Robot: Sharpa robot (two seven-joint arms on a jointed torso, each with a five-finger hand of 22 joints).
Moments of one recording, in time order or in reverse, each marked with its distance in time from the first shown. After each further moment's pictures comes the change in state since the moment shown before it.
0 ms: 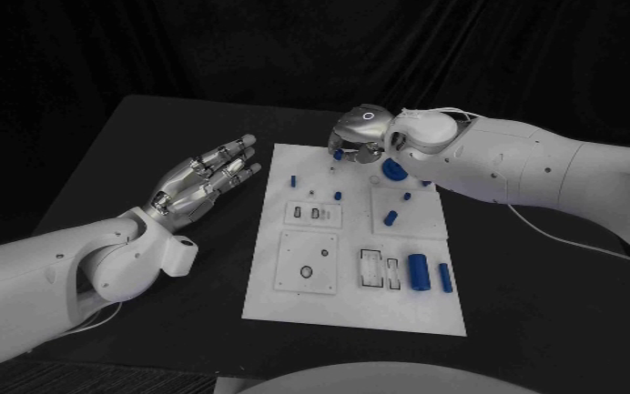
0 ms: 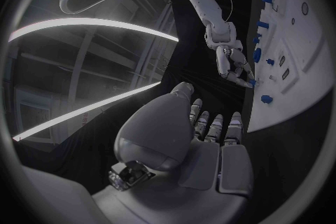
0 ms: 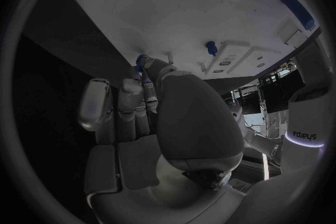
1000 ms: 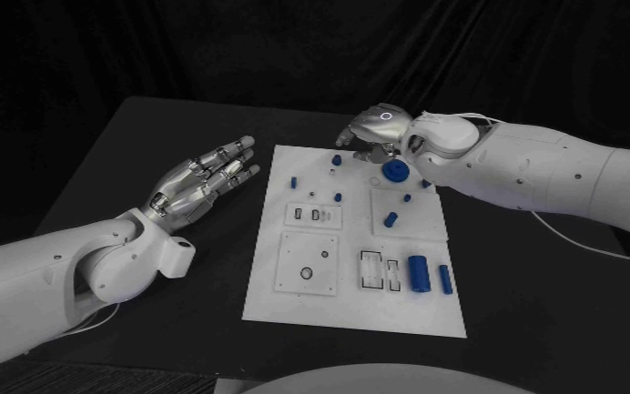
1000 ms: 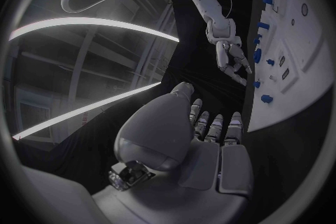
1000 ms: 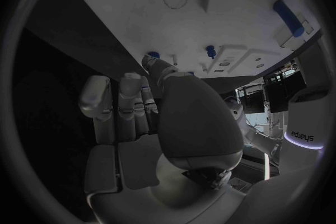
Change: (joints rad) left arm 0.000 -0.009 0.000 -0.004 -0.001 0.018 0.000; left_hand 0.000 0.000 0.004 0.001 0.000 0.000 0.000 0.000 -0.001 -0.007 0.001 0.000 0.000 0.000 0.000 0.000 0.000 0.000 0.000 0.000 0.000 0.000; right arm 0.001 -0.103 -0.001 0.094 0.000 -0.064 -0.038; right_hand -0.021 0.008 -0.049 -0.019 -0.009 -0.182 -0.009 -0.018 -0.110 -0.201 0.002 0.079 0.017 -0.061 0.000 -0.067 -0.082 0.000 -0.055 0.005 -0.082 -0.026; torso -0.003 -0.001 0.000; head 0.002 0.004
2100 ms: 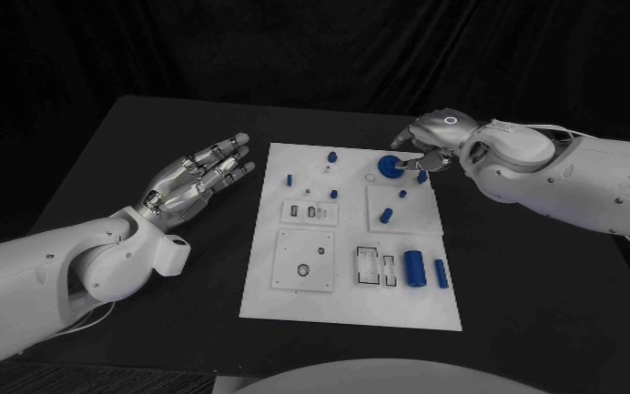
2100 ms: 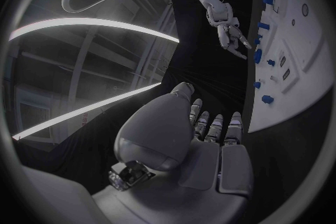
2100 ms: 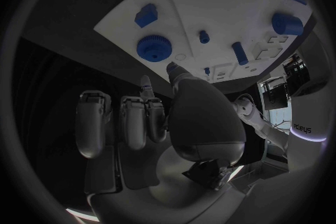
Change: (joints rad) left arm 0.000 -0.006 0.000 0.000 -0.001 0.003 0.000; left_hand 0.000 0.000 0.001 -0.001 0.000 0.000 0.000 0.000 0.000 0.000 0.000 0.000 -0.001 0.000 0.000 0.000 0.000 0.000 0.000 0.000 0.000 0.000; right arm -0.015 -0.307 -0.001 0.240 0.011 0.041 -0.182; right_hand -0.241 0.019 -0.199 0.195 -0.042 0.022 -0.037 -0.011 -0.022 0.506 -0.076 1.417 1.223 0.157 -0.050 0.450 0.551 -0.055 0.177 -0.052 0.261 0.084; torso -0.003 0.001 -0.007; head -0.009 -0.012
